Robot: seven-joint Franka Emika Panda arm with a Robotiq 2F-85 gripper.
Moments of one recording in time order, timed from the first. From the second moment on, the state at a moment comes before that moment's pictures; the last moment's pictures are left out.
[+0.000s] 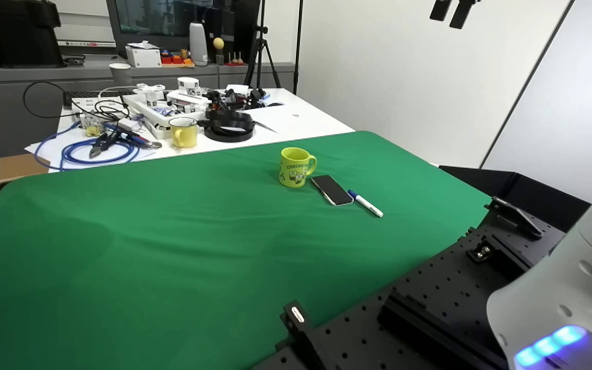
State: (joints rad) arm -0.06 -0.60 -0.32 -2.57 -0.12 2.02 -0.46
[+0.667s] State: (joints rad) arm -0.07 -0.18 -0.36 -2.50 -0.07 2.40 -0.59
